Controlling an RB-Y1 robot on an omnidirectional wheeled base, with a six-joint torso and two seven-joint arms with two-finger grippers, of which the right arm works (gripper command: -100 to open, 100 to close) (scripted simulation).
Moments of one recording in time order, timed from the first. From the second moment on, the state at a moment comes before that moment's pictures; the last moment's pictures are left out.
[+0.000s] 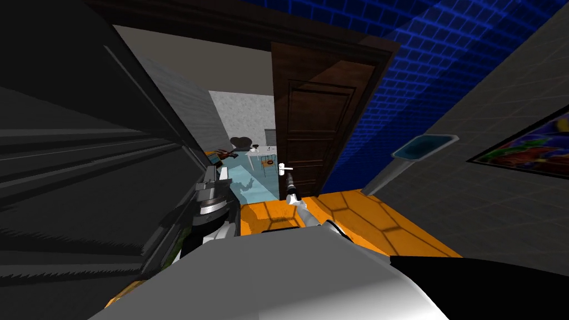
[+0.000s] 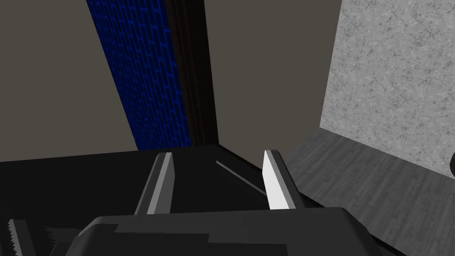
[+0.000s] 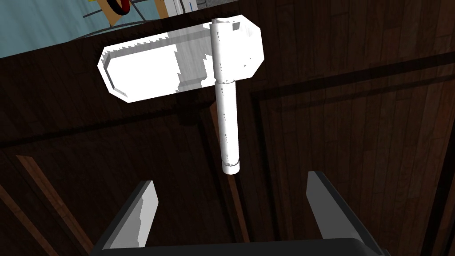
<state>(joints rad) -0.34 0.03 0.25 -0.87 -0.70 -0.49 0.43</state>
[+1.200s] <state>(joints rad) -0.39 -0.10 0.11 -0.76 -0.75 -0.54 0.42</state>
